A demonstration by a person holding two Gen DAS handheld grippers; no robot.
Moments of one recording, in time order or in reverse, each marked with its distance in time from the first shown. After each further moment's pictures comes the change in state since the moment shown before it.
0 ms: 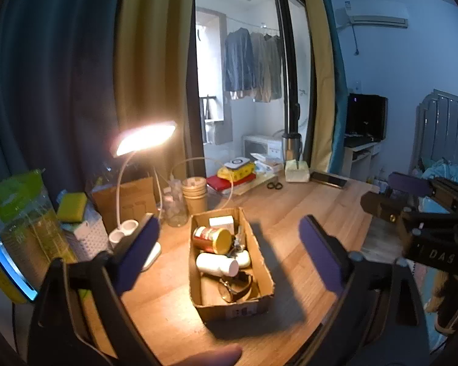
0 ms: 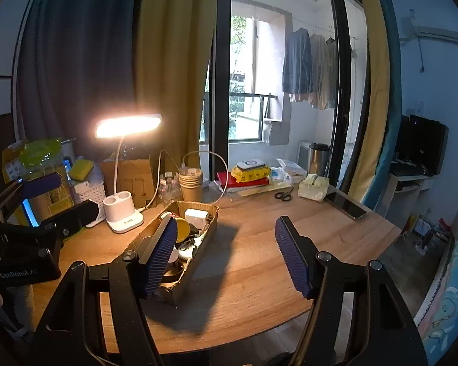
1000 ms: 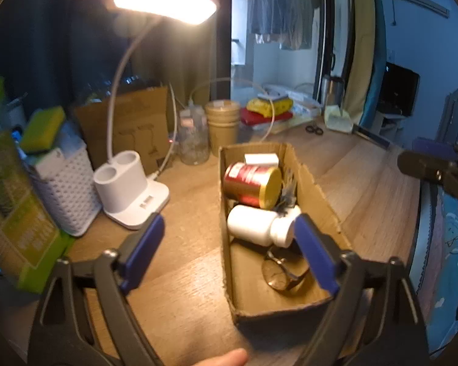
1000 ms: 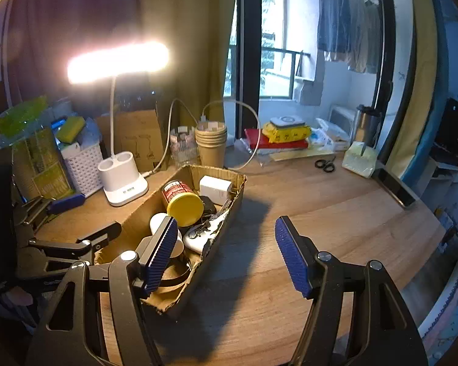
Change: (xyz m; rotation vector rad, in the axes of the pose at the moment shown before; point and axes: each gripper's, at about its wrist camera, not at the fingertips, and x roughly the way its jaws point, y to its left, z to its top) left arm 0.130 0.061 -0.068 -0.105 0.259 0.051; right arm 0.132 0.013 -0.004 -0.051 0.222 0.125
